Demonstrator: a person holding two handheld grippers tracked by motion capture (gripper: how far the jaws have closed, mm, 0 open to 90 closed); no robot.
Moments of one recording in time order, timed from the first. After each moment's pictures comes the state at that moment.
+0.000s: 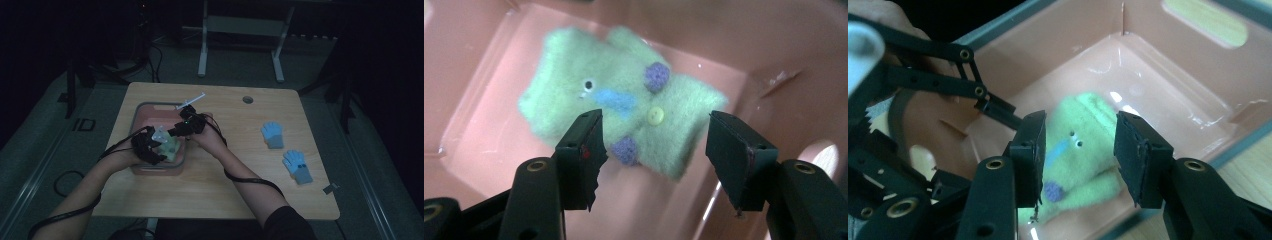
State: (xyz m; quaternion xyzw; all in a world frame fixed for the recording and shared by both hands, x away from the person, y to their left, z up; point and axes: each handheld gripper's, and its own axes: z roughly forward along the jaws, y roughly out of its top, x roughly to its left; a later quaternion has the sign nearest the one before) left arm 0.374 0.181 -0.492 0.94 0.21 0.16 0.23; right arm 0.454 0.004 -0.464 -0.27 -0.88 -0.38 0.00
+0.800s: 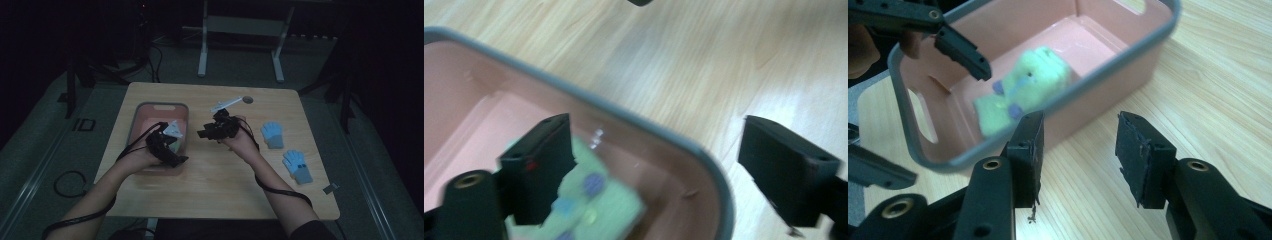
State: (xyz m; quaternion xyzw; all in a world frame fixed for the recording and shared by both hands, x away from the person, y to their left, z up) left arm 0.363 0.131 -0.461 0.91 0.22 0.12 0.32; right arm 0.436 -0.090 -0.447 -0.28 -0.88 -0.39 -0.03
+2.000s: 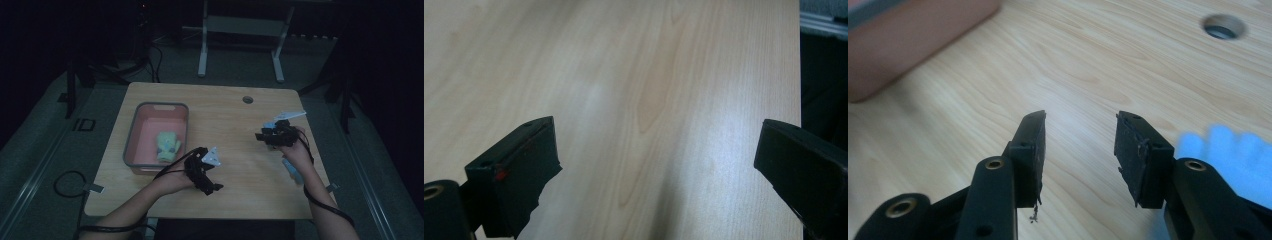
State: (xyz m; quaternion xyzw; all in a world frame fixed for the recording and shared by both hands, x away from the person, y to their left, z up) left arm 0.325 0.029 -0.504 0.92 0.13 0.07 0.36; right arm 0.437 -0.273 -0.473 -0.36 -0.84 -0.38 -0.12
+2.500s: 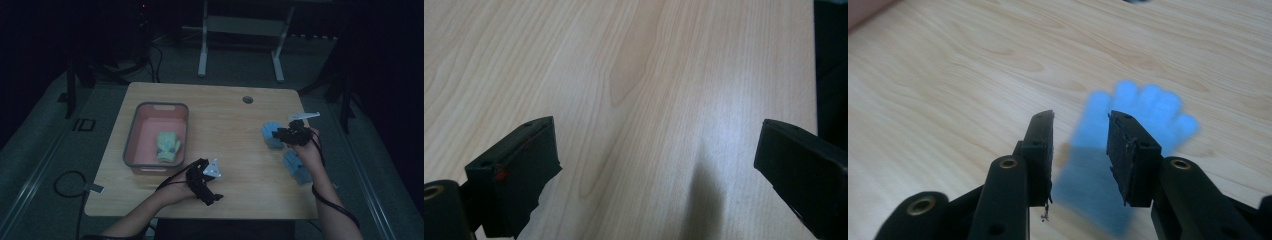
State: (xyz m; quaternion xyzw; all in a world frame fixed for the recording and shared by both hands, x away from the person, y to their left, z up) left arm 0.310 0.027 -0.543 0.92 0.13 0.07 0.35; right arm 0.457 -0.328 -0.493 -0.42 -0.82 -0.35 -0.17
